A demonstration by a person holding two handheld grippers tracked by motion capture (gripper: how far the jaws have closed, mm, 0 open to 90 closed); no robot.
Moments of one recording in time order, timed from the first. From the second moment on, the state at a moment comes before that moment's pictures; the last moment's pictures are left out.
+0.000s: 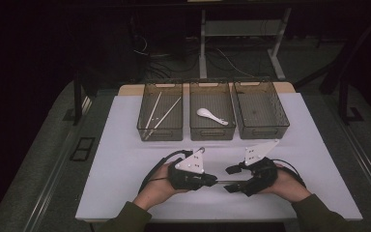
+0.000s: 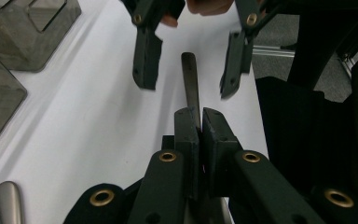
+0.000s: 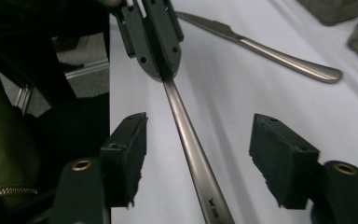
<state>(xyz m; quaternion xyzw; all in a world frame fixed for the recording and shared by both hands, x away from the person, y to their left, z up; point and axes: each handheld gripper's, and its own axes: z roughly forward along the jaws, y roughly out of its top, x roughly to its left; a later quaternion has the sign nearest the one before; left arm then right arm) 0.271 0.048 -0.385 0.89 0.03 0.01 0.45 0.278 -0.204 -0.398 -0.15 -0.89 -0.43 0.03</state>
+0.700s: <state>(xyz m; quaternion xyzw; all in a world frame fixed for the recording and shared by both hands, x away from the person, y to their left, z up) 0.270 0.046 -0.388 0.90 0.00 -0.01 0.43 0.276 -0.183 -0.409 -0.07 -0.93 -0.37 0.04</state>
